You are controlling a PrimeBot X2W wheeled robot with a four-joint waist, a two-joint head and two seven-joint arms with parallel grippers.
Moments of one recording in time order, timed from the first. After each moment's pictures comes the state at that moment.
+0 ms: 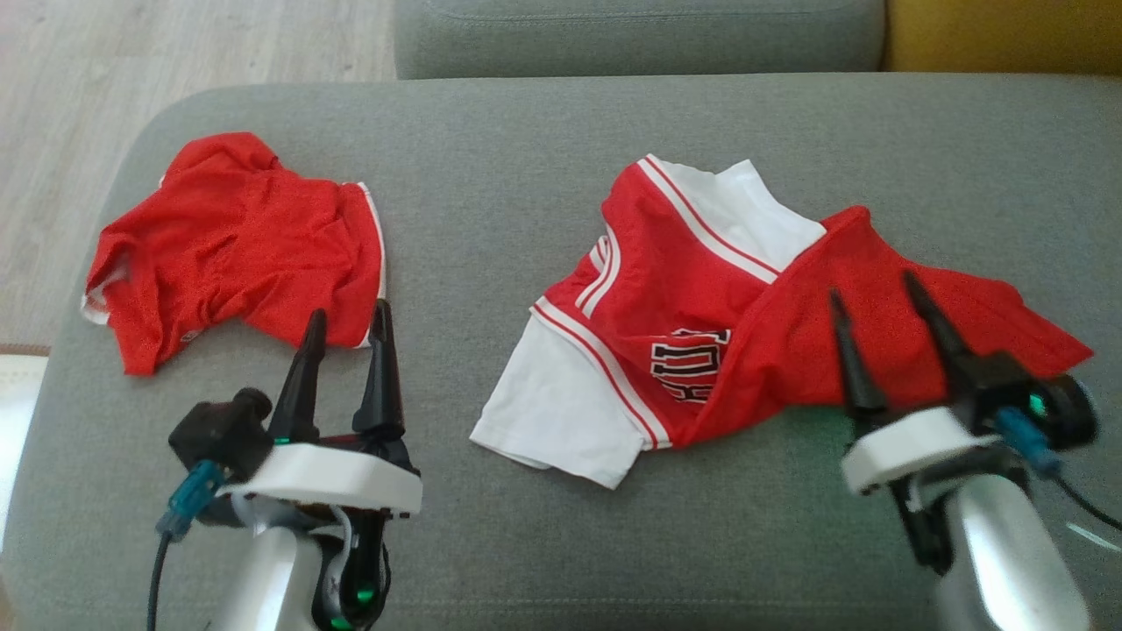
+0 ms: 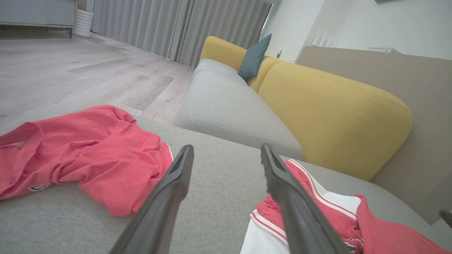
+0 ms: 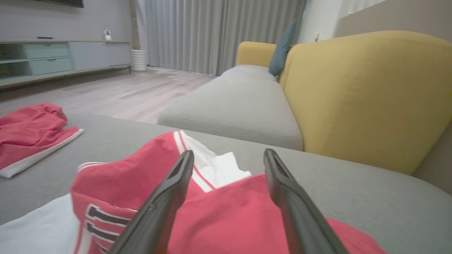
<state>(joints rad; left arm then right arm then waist) -0.10 0.04 -0.25 0.14 -0.43 0.07 -0.25 -0.20 -0.07 0.07 0.30 -0.06 0.12 -0.17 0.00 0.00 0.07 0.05</state>
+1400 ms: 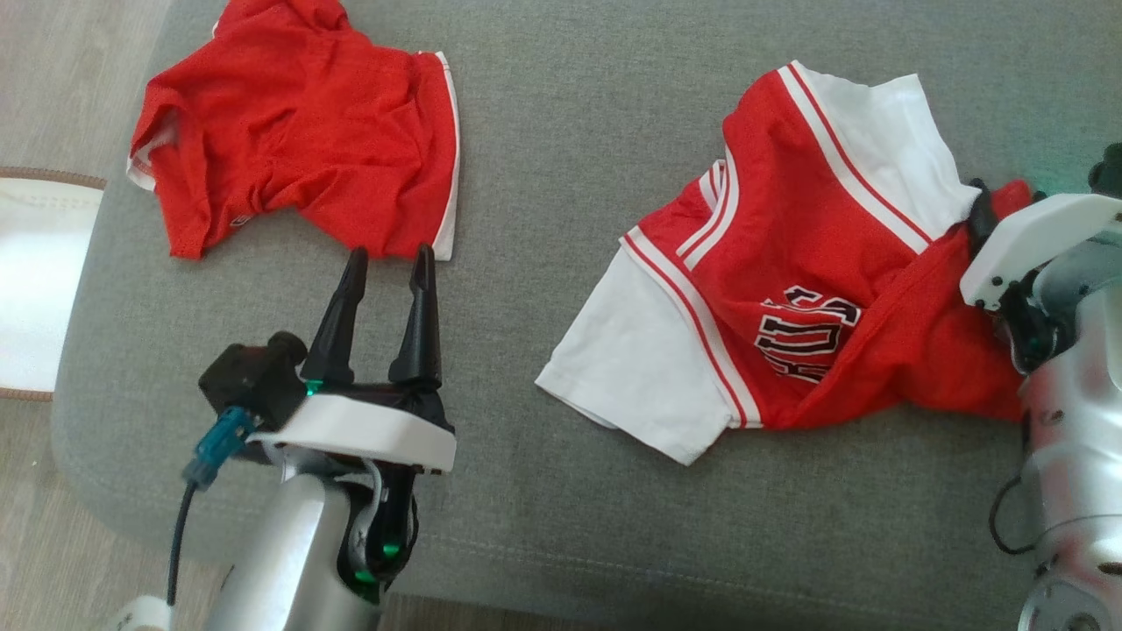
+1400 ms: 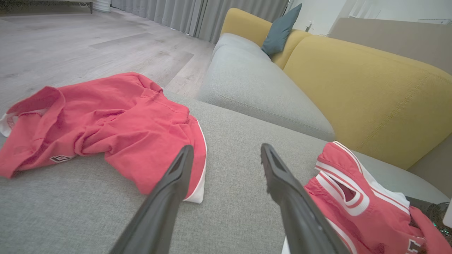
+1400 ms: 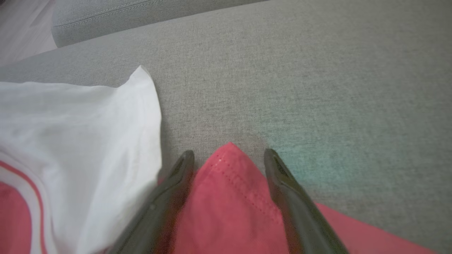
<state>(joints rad) -0.21 0.04 -0.32 0.14 -0.44 0.06 -0.25 -0.73 -0.14 -0.34 0.88 -0.02 0.12 0.25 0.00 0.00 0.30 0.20</state>
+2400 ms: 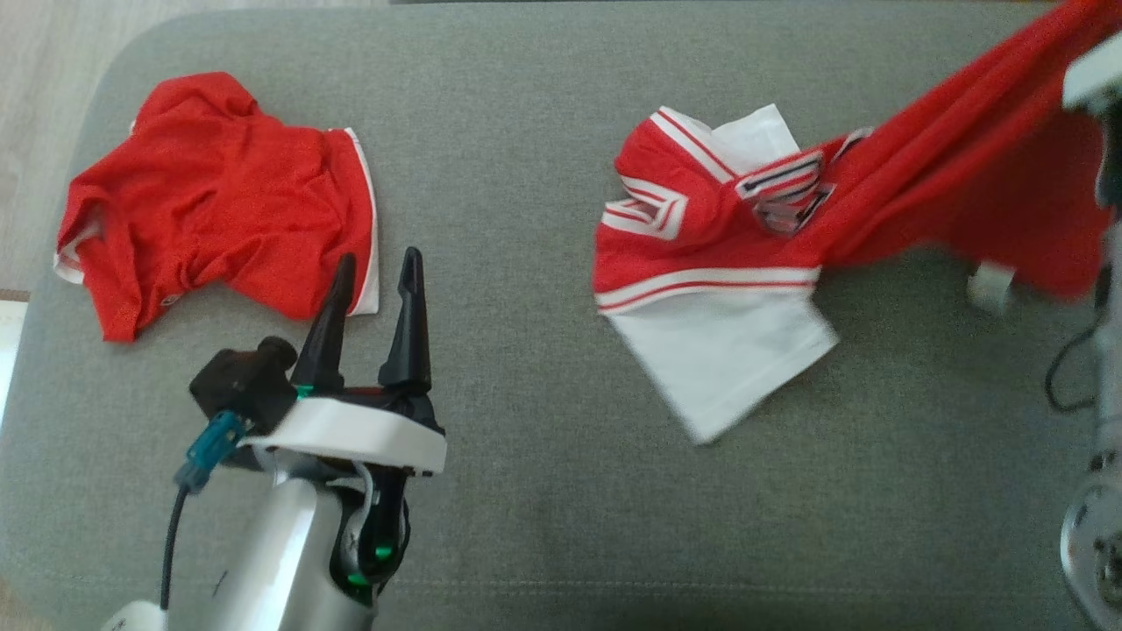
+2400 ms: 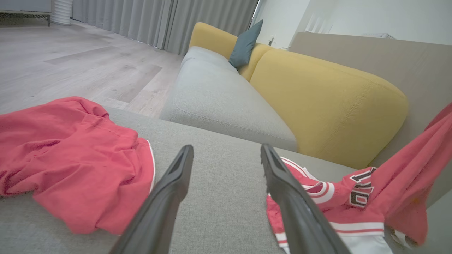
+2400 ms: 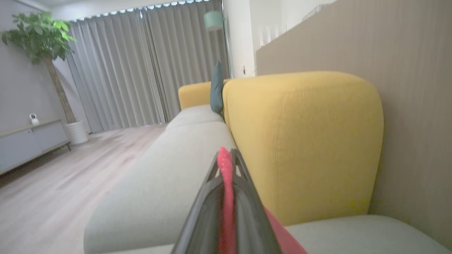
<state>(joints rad) -0.20 0.04 -0.30 0.15 -0.43 0.06 -0.25 -0.93 -0.20 -0.23 0.72 0.10 0.12 -0.06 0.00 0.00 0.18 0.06</state>
